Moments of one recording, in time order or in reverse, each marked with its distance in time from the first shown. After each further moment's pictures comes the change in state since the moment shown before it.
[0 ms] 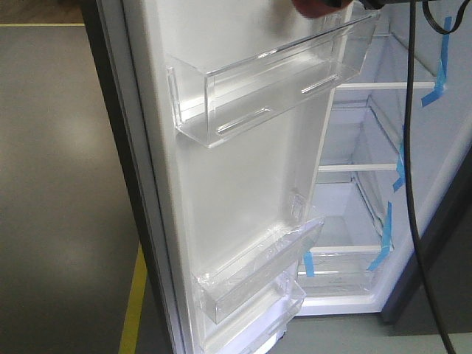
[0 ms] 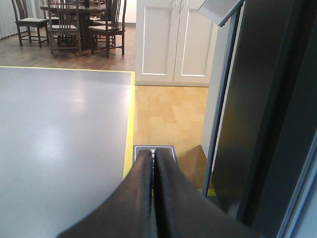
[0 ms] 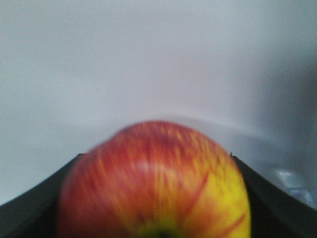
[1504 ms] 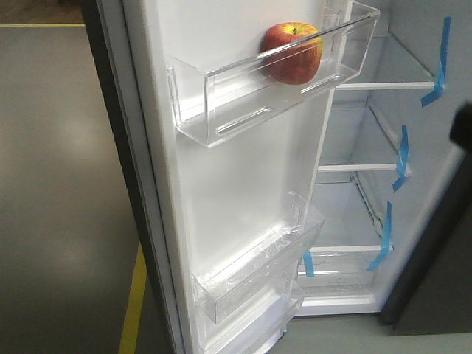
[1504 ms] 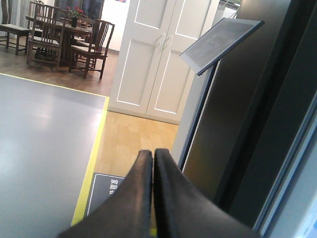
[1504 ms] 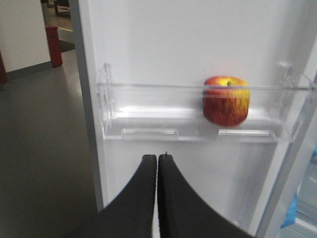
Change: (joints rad) left arm 0.000 0.000 0.000 -0.190 -0.135 -0.020; right arm 0.000 -1.122 0.992 -0.134 -0.165 0.017
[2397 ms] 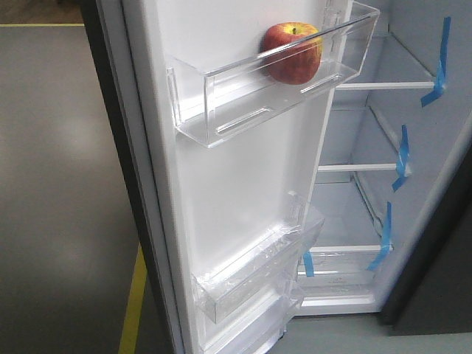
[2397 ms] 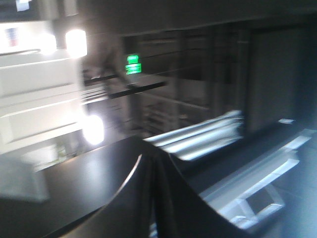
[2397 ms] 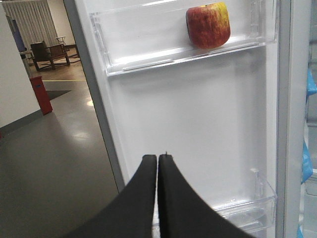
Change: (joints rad) left arm 0.000 0.027 -0.216 -0.361 -0.423 -0.775; right arm 0.000 -0.560 0.490 -0.060 -0.094 0.287
